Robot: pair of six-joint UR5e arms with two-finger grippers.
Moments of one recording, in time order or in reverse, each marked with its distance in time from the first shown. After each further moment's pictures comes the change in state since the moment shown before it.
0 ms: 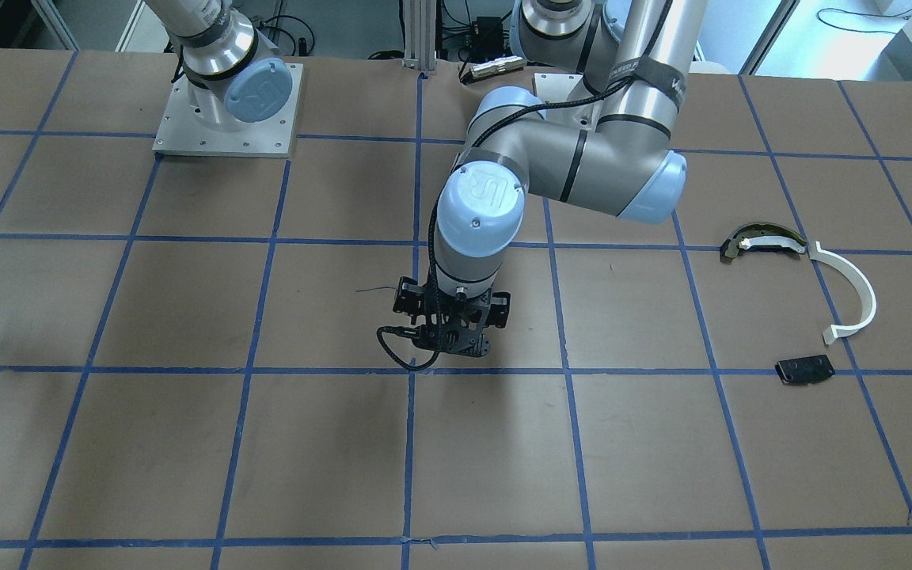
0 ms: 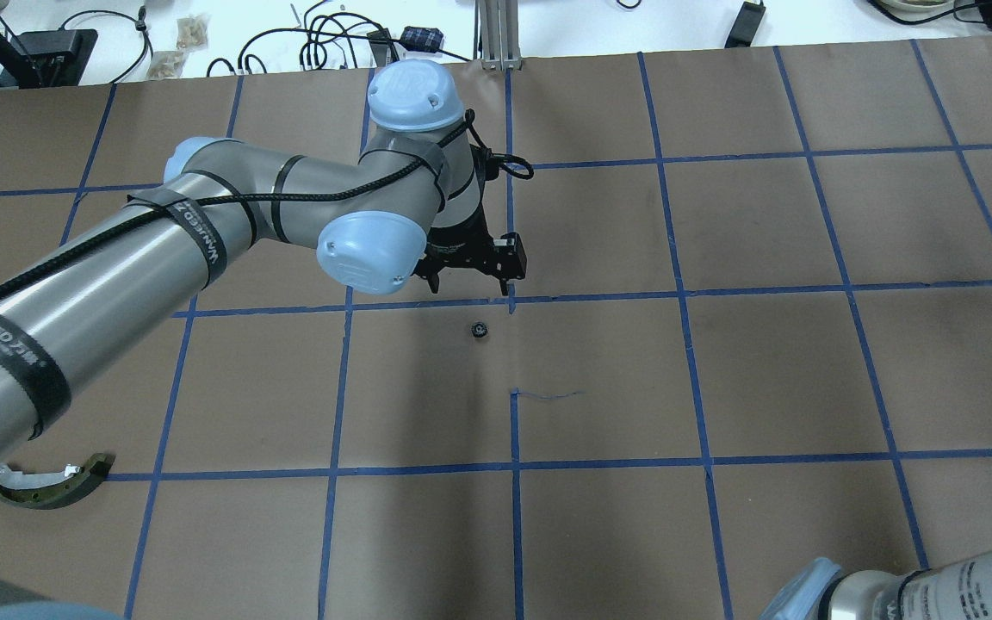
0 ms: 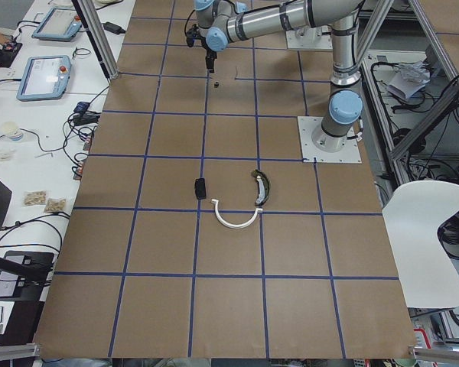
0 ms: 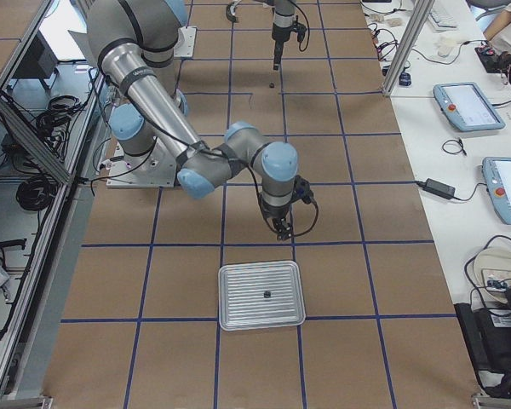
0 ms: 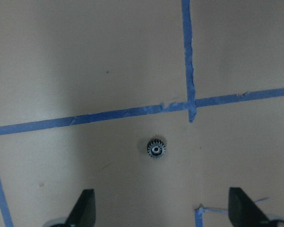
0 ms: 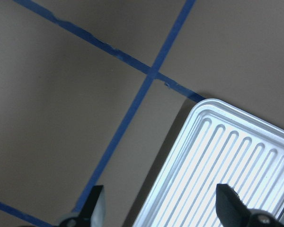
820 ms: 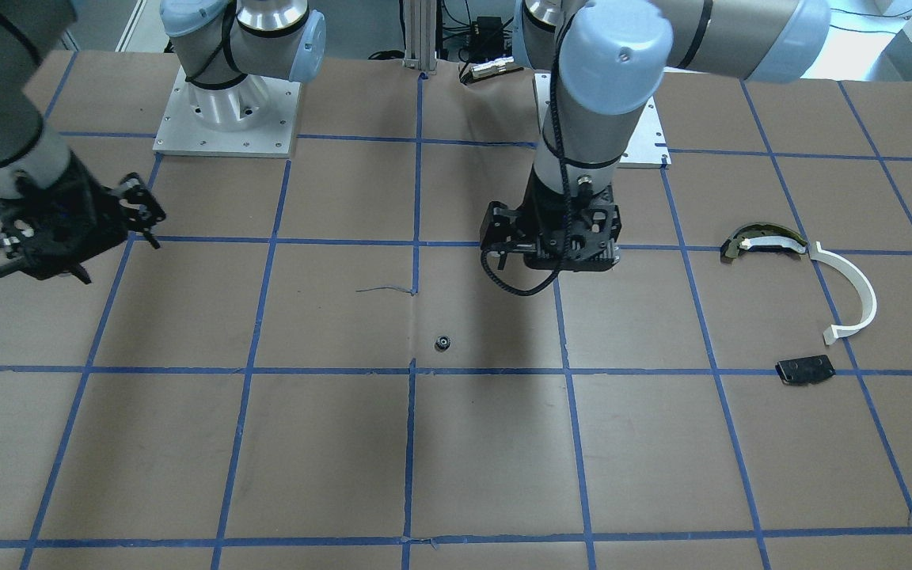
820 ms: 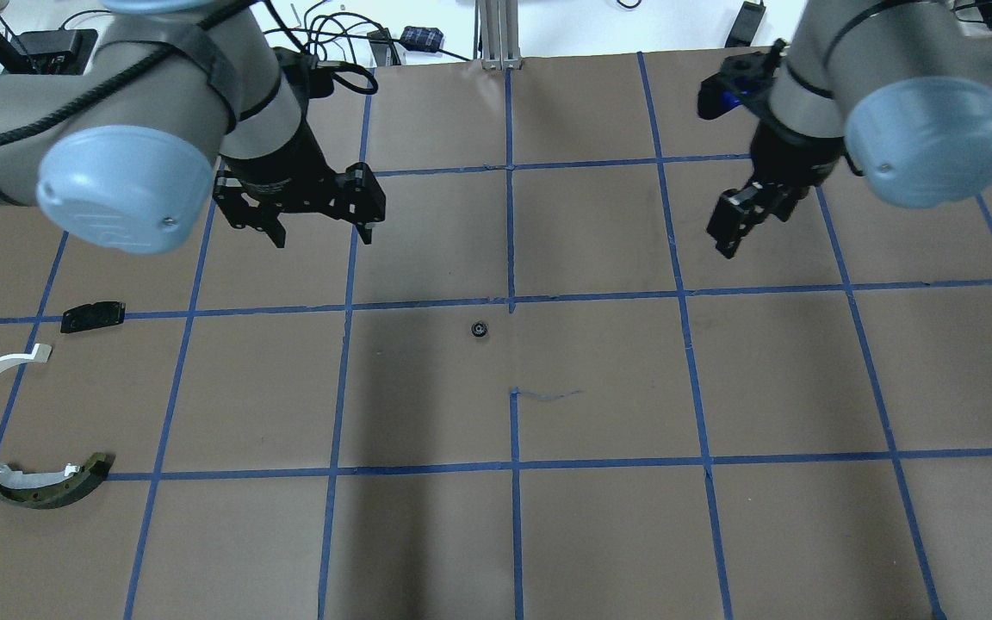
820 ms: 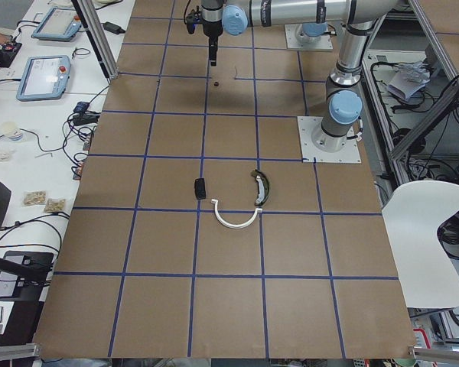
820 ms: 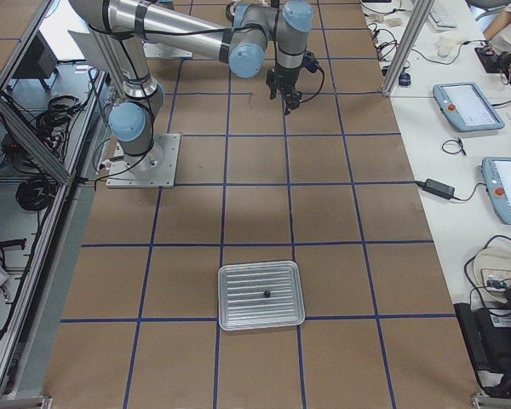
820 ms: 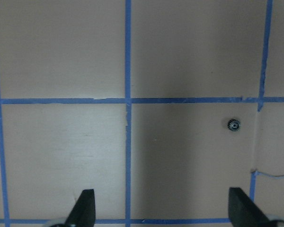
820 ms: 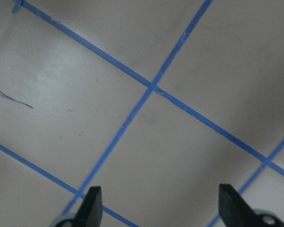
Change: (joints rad) left arm 0.107 0.264 0.004 -0.212 0.080 0.006; right arm 0.644 -0.295 -0.003 0.416 -0.017 0.554
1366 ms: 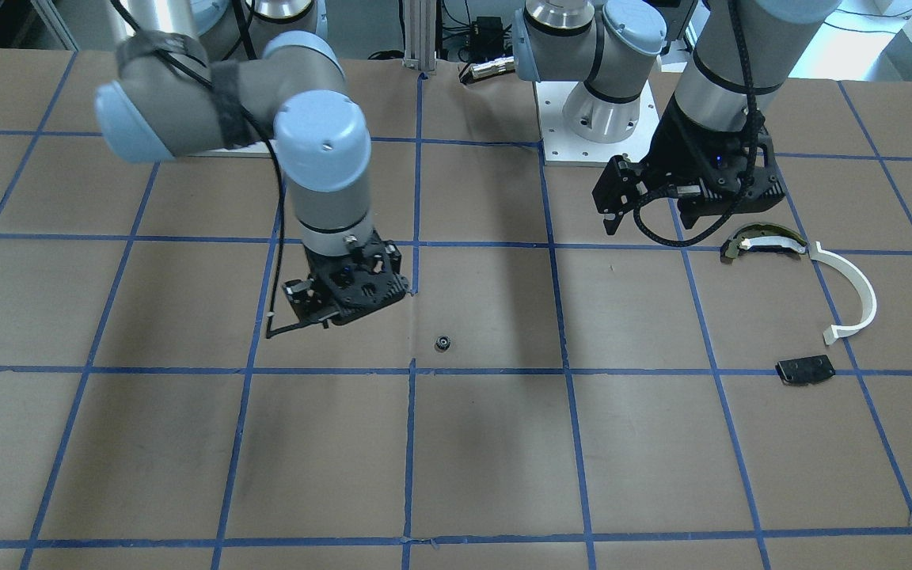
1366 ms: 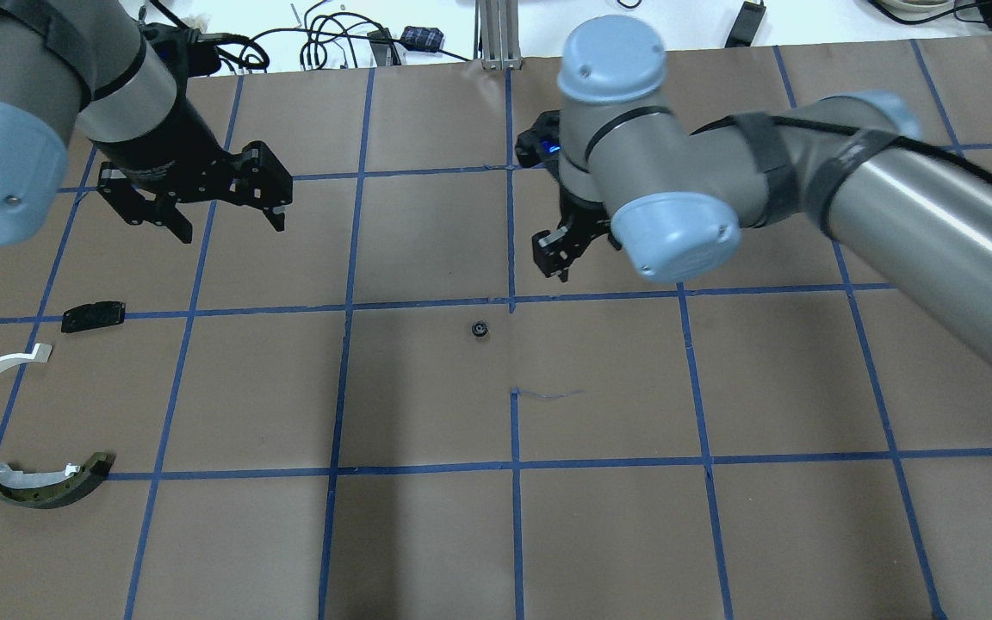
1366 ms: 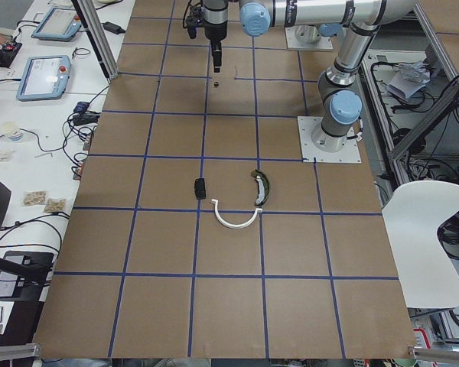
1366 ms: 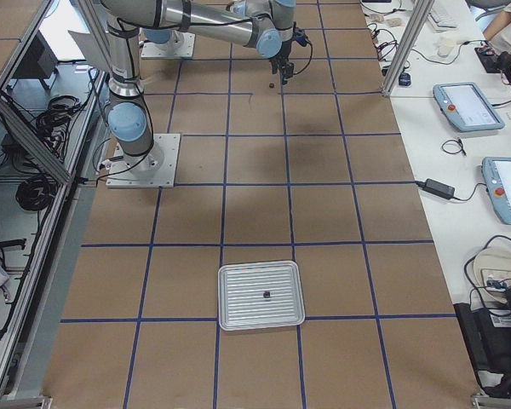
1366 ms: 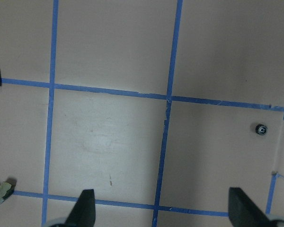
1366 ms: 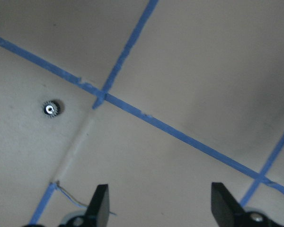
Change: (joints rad) left arm 0.223 0.160 0.001 -0.136 0.011 0.105; right arm 0.480 0.171 0.002 -0.235 0.004 0.563
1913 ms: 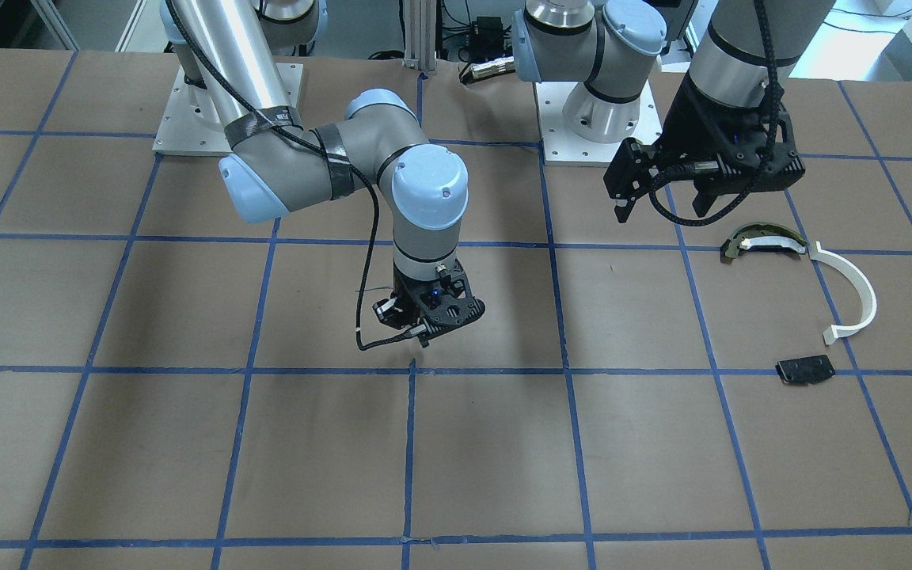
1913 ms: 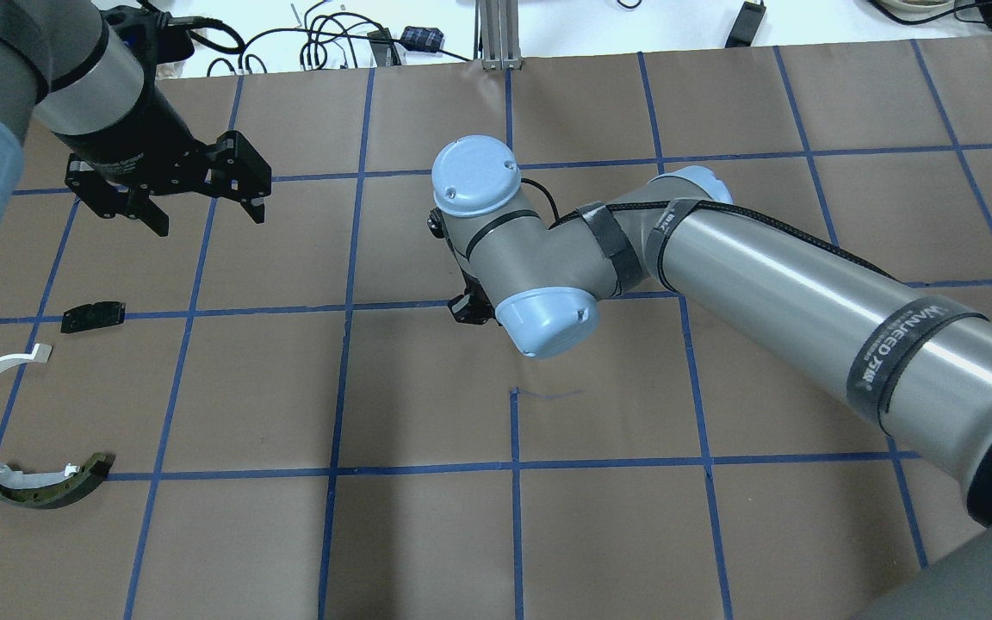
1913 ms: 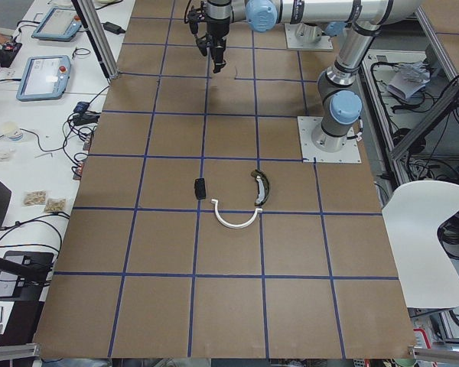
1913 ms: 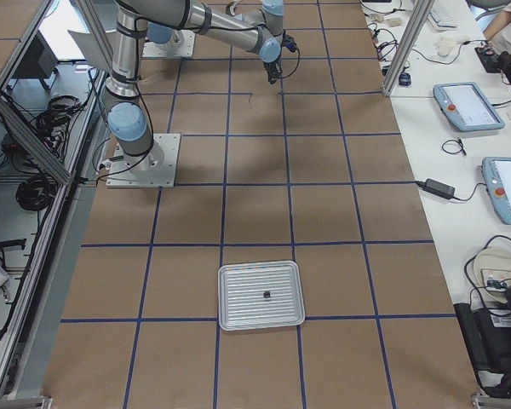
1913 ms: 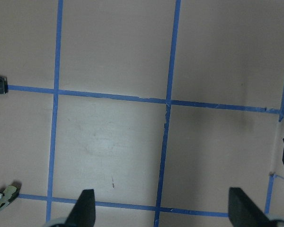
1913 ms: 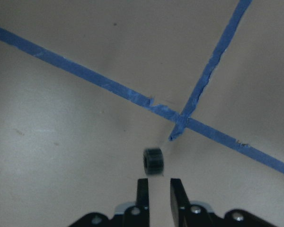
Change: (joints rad) left arm 0.043 0.047 0.008 -0.023 0.000 0.016; right arm 0.245 0.223 -0.002 -0.245 -0.055 0.308
